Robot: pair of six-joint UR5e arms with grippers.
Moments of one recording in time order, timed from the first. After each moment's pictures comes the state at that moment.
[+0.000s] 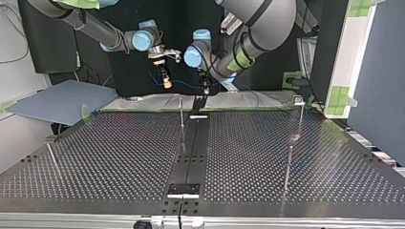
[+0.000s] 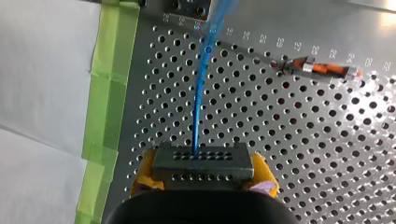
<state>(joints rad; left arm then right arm) -0.64 -2.54 -1.53 -2.57 -2.21 -1.59 2.06 -0.59 1.77 -0.99 1.43 1.37</state>
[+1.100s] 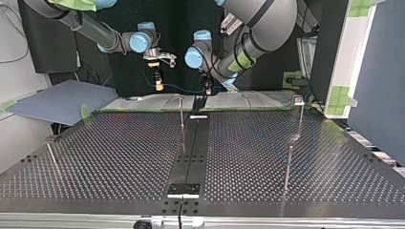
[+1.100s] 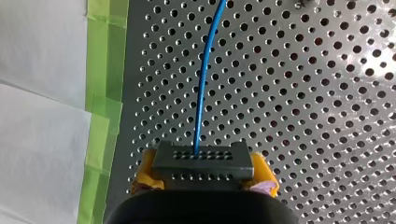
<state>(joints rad) -0.63 -2.54 -1.53 -2.57 -2.23 -1.59 2.04 -0.59 1.76 -0.98 1.54 1.40</state>
